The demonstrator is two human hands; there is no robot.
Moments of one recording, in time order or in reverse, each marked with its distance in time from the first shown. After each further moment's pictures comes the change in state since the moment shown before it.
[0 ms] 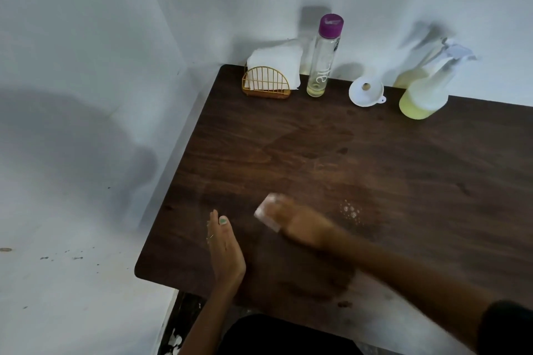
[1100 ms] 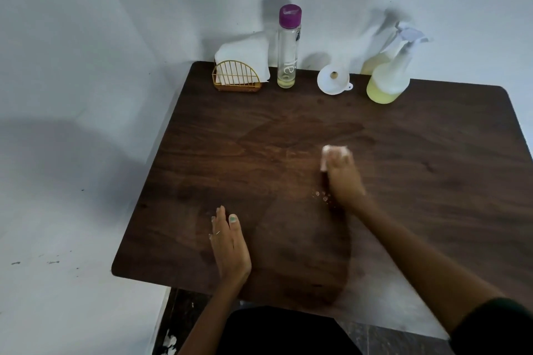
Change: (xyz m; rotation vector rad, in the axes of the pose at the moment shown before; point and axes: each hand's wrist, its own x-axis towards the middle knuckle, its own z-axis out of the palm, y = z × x) left_hand -0.044 0.008 0.038 0.185 -0.108 0.062; right_hand -0.079 0.078 -0.045 -0.197 0.168 0.878
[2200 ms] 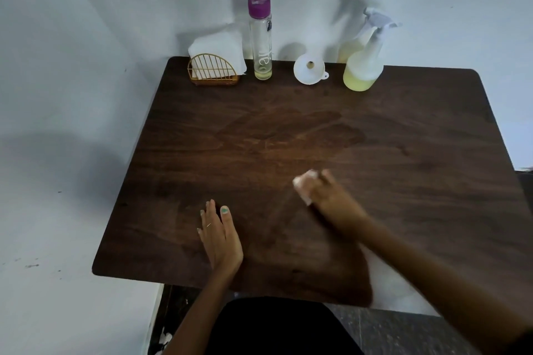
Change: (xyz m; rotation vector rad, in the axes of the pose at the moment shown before) left_hand -0.009 0.009 0.021 0.129 0.034 0.010; right_hand -0.068 0.034 0.009 -0.164 0.022 -0.538
